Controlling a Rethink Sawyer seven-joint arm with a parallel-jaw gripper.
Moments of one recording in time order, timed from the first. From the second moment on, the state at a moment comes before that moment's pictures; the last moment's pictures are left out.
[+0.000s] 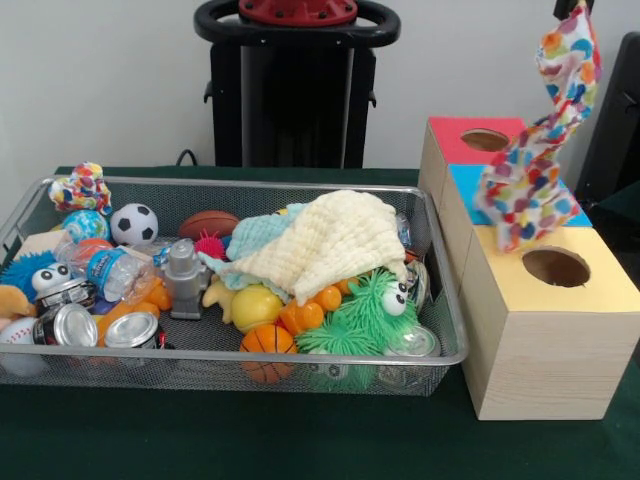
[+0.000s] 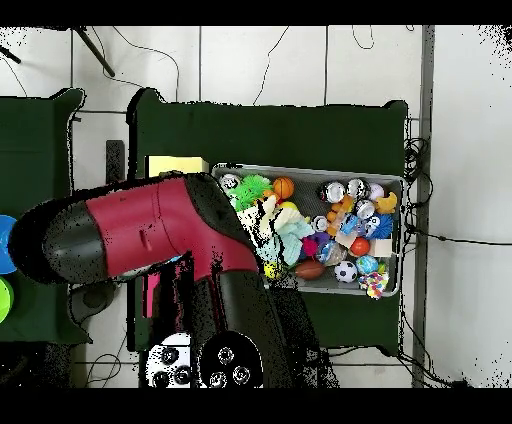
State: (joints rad) arm -0.10 -1.03 0.28 1.57 -0.23 1.04 1.76
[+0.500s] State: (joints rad) arm -0.08 -1.03 0.26 1.55 -0.22 1.04 1.76
